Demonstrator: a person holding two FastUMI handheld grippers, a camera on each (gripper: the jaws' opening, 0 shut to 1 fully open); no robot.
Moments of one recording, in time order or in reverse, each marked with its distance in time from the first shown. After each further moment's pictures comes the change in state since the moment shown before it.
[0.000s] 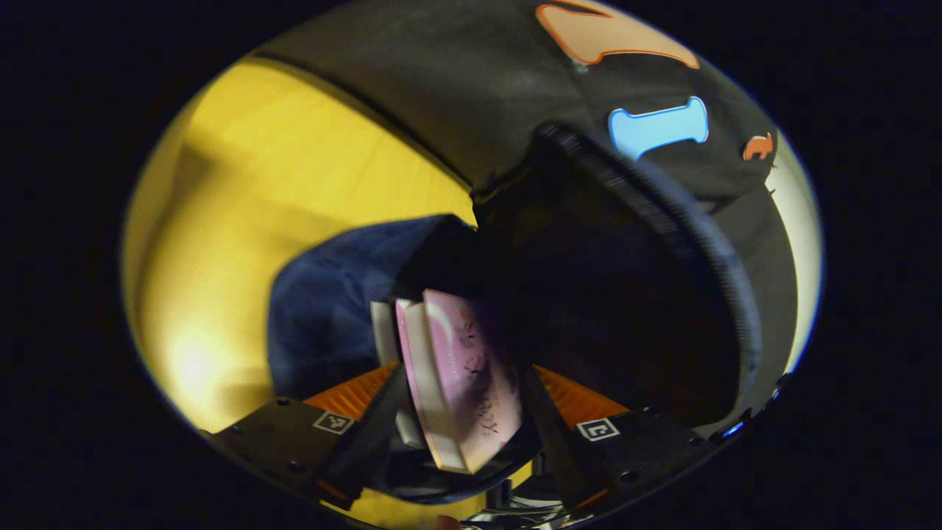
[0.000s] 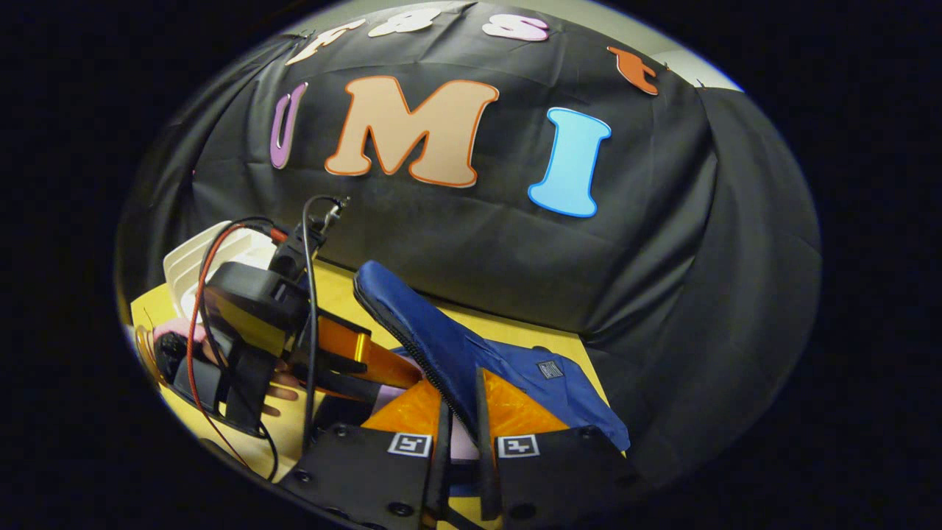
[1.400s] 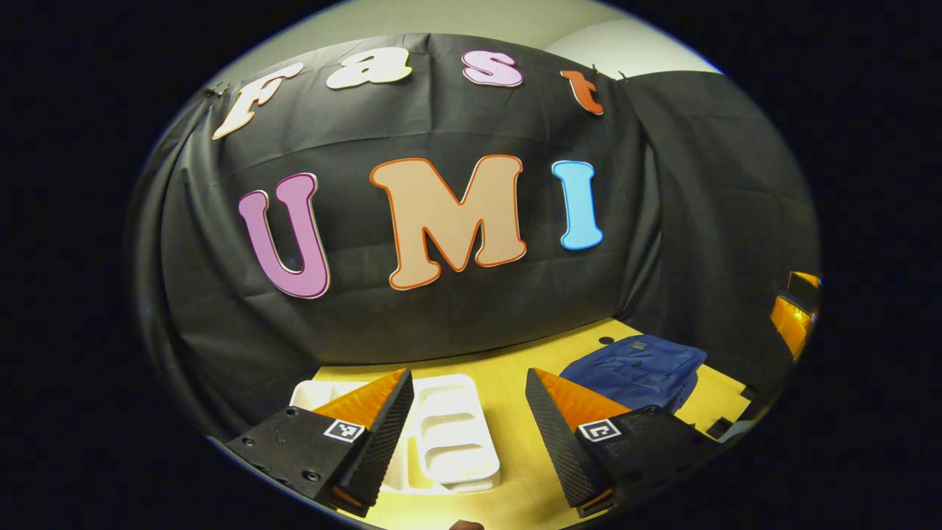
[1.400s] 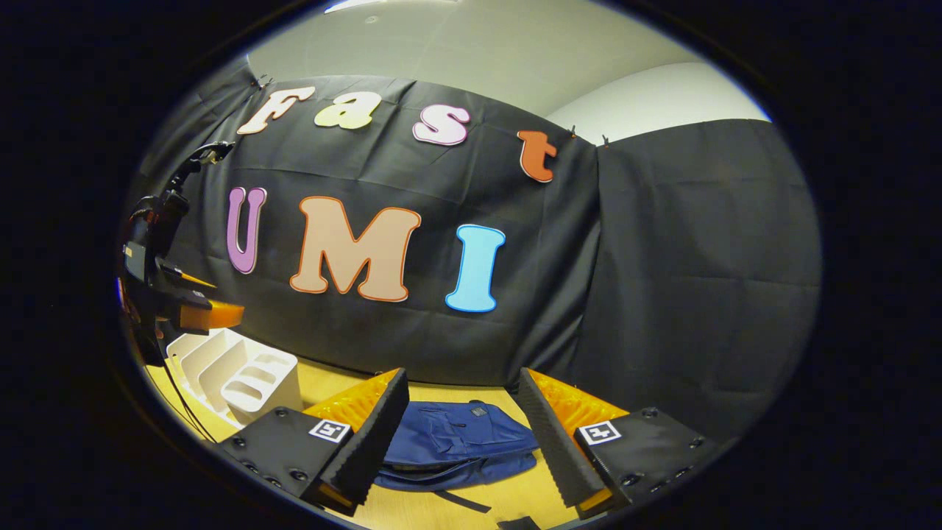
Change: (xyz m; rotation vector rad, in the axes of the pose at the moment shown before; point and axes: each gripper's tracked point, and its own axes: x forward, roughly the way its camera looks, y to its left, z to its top) left arm -0.307 -0.040 0.111 0.905 -0.600 0.447; right arm -0.208 -0.023 0.119 0.126 -0.302 -0.374
